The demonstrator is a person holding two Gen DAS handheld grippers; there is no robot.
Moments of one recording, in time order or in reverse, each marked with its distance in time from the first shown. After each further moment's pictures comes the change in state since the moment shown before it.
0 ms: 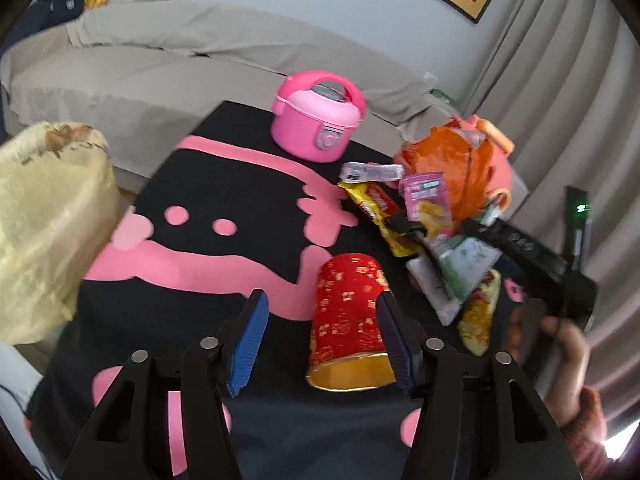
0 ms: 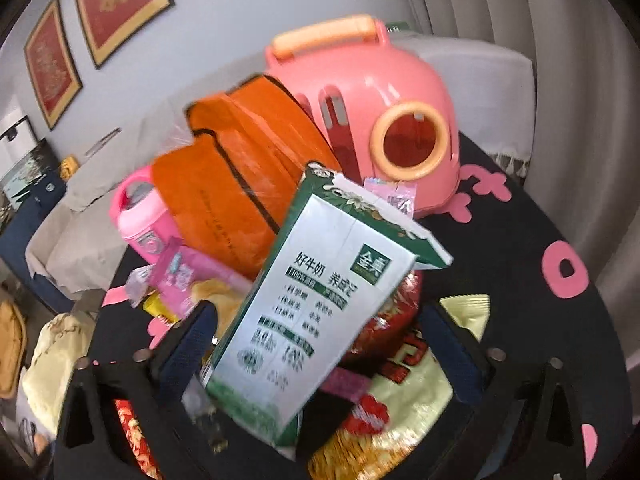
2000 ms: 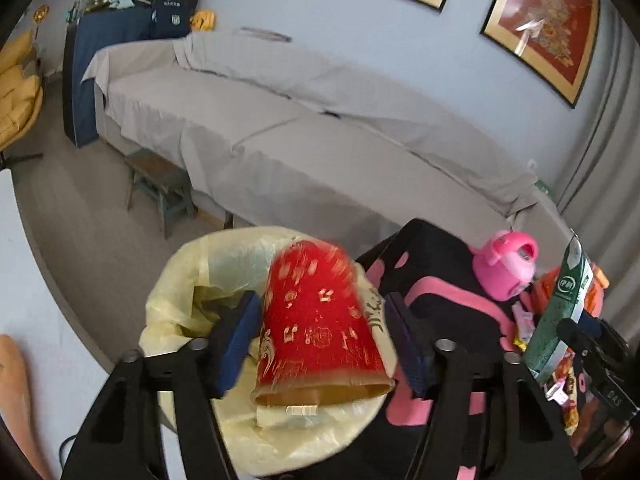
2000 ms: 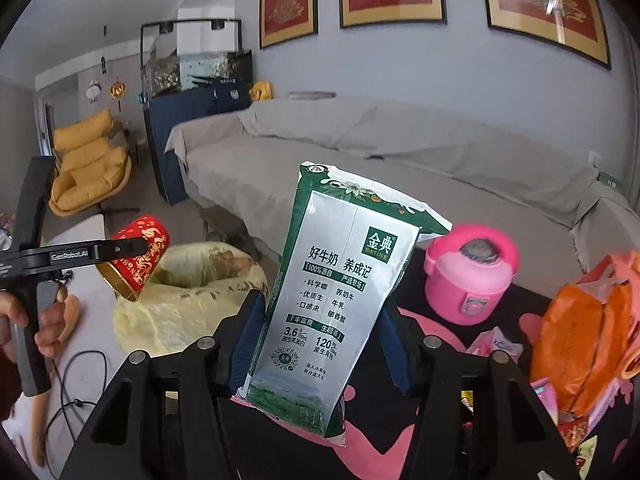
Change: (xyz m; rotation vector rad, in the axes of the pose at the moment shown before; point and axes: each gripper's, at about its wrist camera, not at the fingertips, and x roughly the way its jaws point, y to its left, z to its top) left arm -0.107 0.240 0.108 -0.152 -0.173 0.292; right arm -0.044 0.267 -0.047 -0.659 -0.092 0.383
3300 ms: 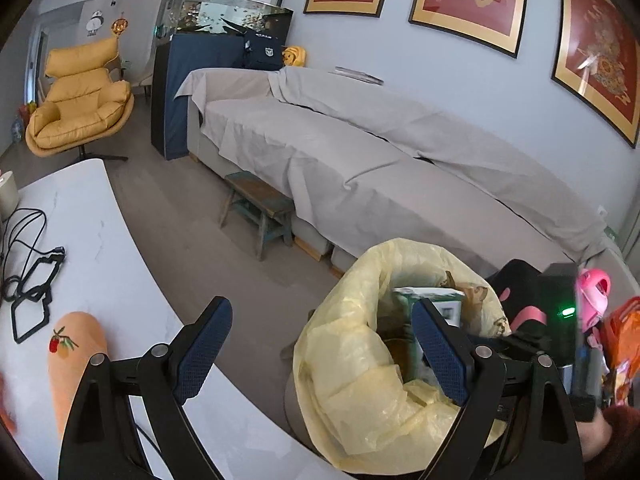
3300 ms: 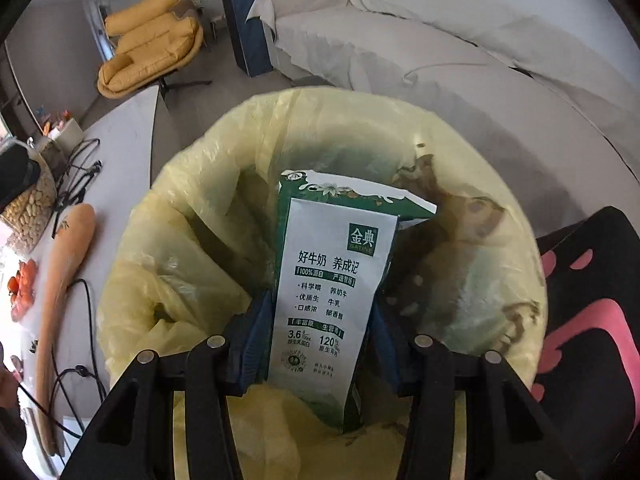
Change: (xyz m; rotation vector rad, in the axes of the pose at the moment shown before) left arm -0.059 0.100 -0.042 -0.104 -0.188 0.281; right arm 0.217 0.181 -0.016 -0.190 0.391 0.282
